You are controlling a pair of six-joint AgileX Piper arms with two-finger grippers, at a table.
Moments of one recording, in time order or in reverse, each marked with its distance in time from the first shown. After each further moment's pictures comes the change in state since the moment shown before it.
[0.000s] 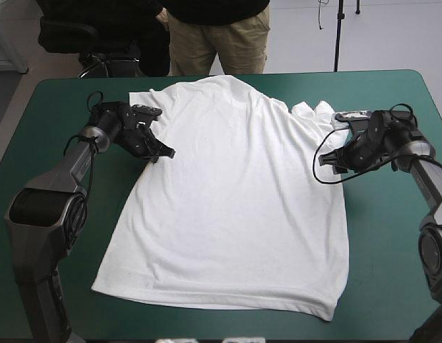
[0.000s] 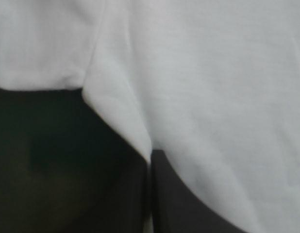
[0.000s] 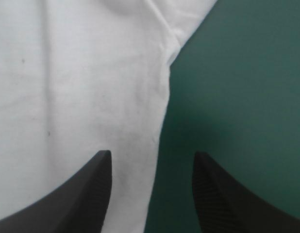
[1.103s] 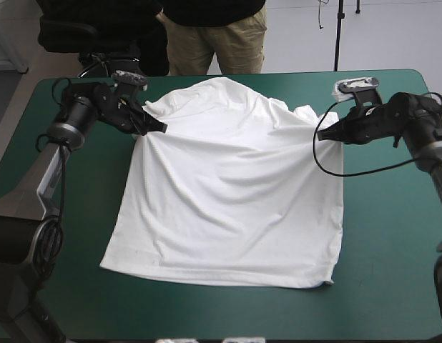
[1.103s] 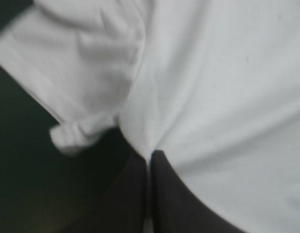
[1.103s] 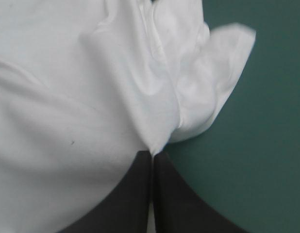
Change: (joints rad) left arm -0.002 -0.253 -0.041 -0.001 -0.026 -0.011; right arm -0.011 -0.170 -0.094 0.176 -0.052 -0.204
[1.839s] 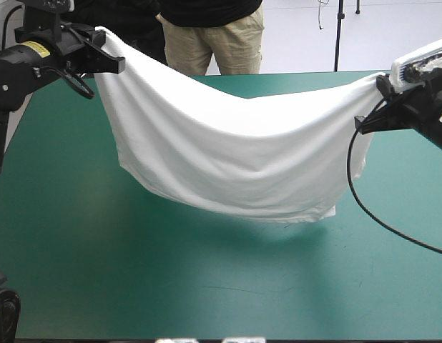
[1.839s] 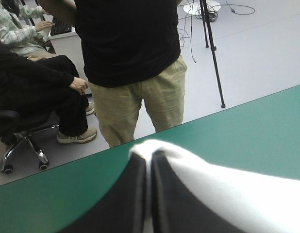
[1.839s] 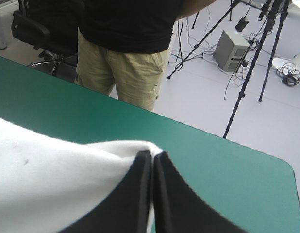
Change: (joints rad) left arm 0.000 -0.337 -0.228 0.000 -0.086 0.008; right arm 0.000 -0.475 -0.008 0.008 -0.138 -0.112
